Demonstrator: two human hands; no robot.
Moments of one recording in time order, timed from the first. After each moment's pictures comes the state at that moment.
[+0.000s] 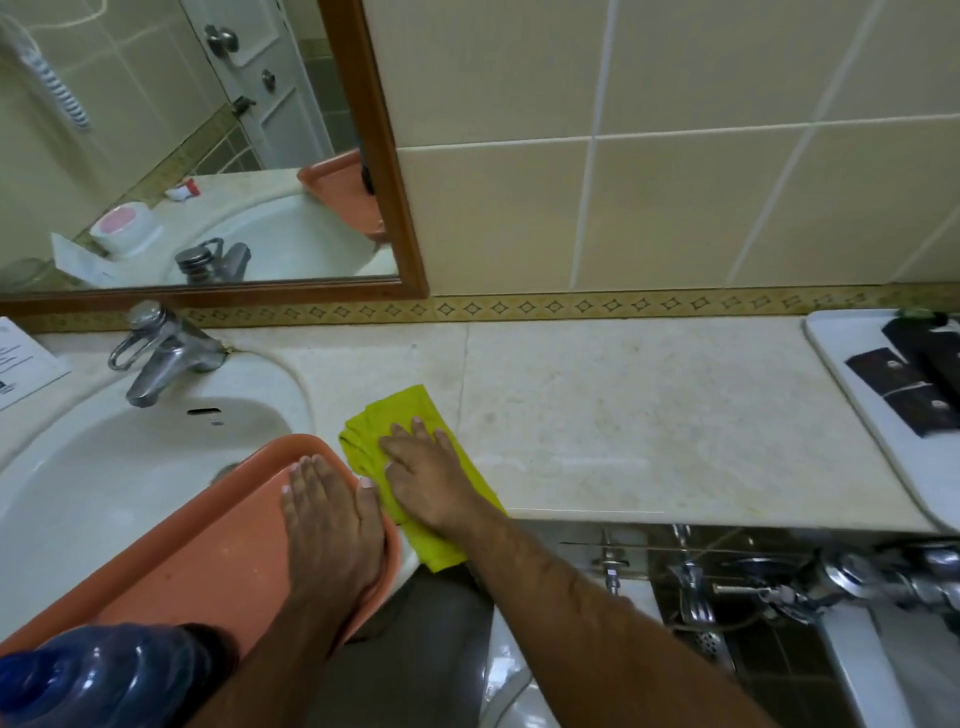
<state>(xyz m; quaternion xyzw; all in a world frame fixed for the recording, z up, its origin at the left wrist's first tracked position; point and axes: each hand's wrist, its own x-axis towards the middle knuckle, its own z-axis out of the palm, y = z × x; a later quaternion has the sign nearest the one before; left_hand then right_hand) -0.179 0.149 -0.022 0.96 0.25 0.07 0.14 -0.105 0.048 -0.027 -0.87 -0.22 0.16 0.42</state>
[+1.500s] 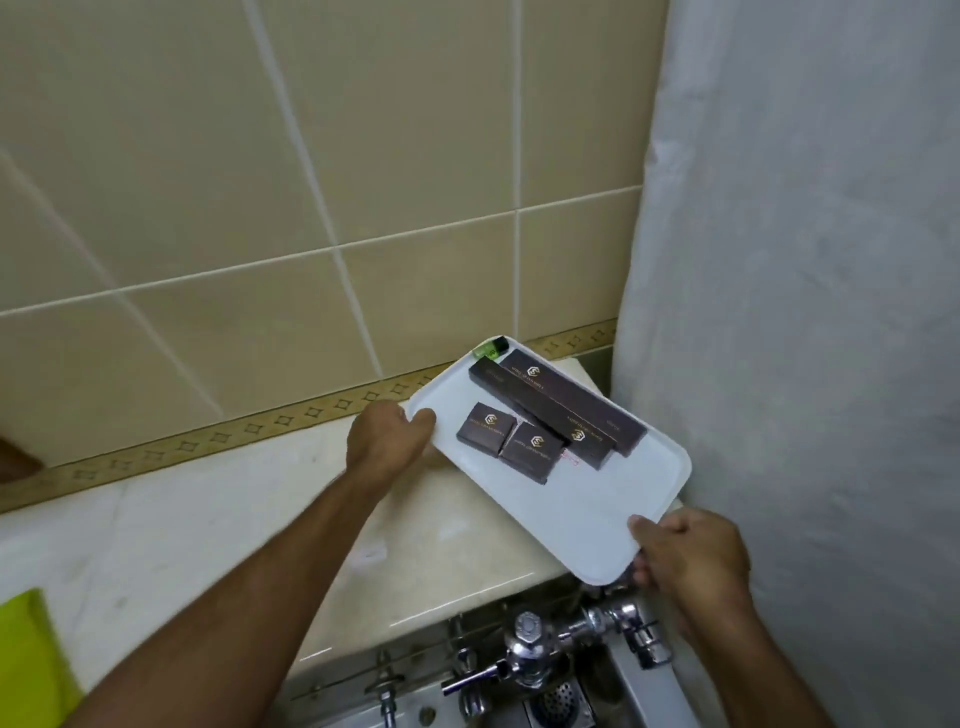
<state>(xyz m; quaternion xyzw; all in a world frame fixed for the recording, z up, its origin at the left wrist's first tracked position) 0.045 -0.248 0.016 0.94 0.04 0.01 0.35 -0.161 -0.487 0.017 -0.74 0.44 -0.09 0.50</state>
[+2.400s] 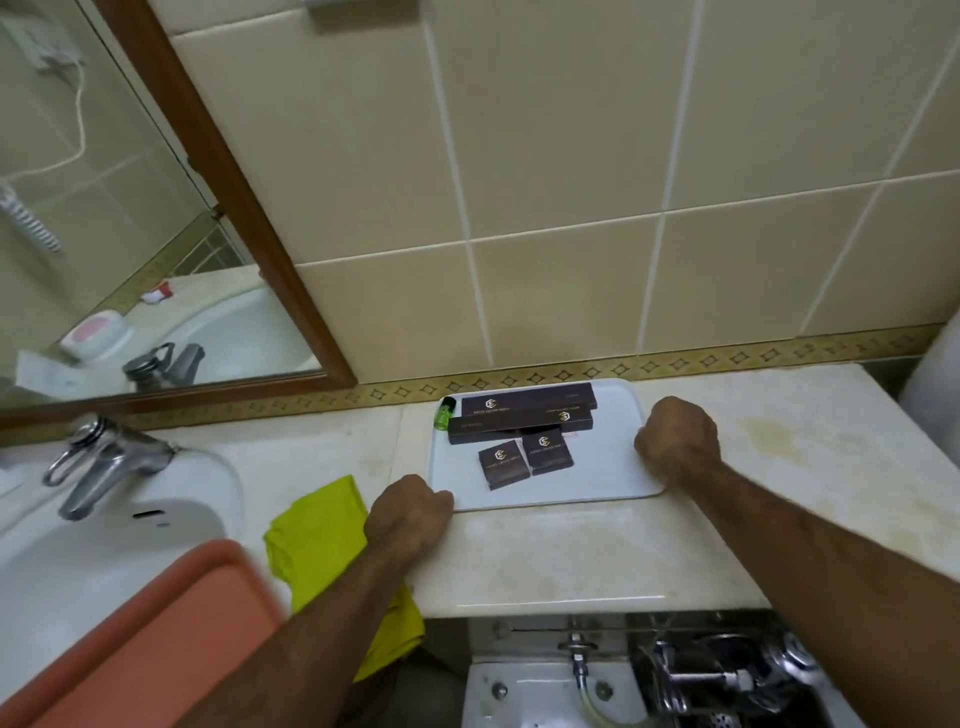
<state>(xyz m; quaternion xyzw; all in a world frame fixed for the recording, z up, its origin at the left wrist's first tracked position) -0.043 0.013 -0.007 0.96 0.24 -0.08 0.15 0.032 -0.280 -0.006 -0.95 0.21 0.03 0.21</state>
